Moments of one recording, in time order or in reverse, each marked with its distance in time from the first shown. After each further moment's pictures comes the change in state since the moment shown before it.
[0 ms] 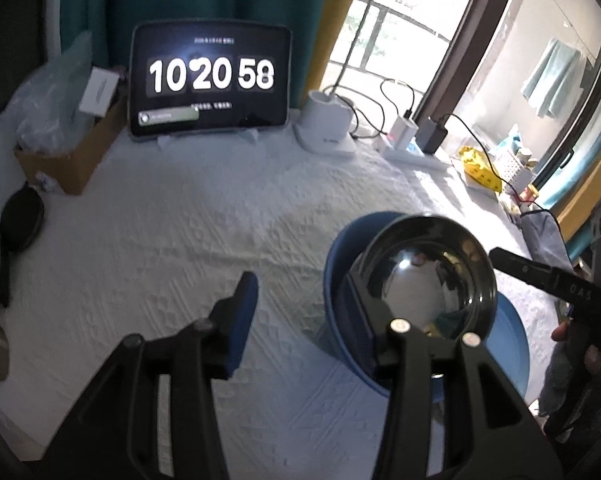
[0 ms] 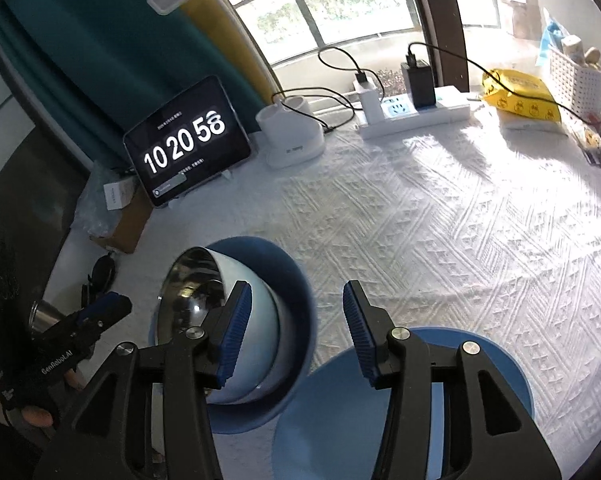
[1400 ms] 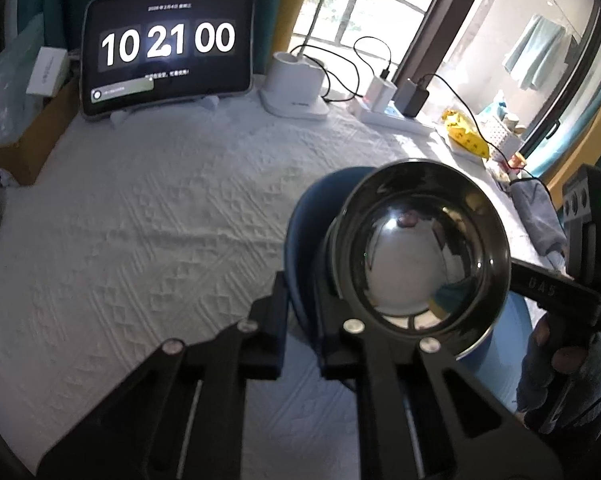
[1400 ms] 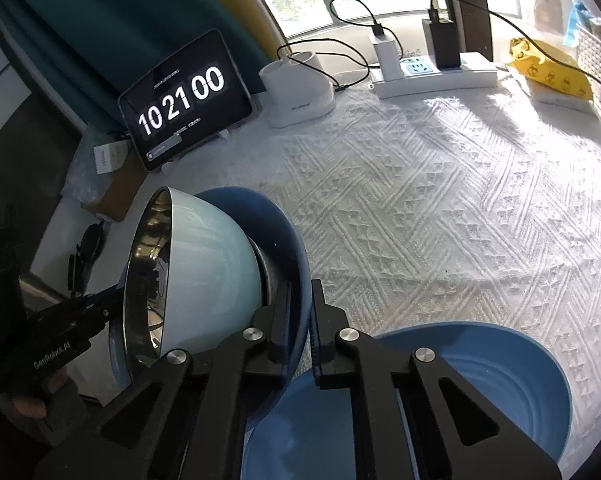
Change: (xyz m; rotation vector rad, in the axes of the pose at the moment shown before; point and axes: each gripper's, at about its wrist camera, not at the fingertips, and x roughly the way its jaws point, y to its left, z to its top) left arm 0.038 -0.016 -0.007 0.056 0.081 -0.074; right arm 0.046 -0.005 -0.016 -0.033 0.073 0.035
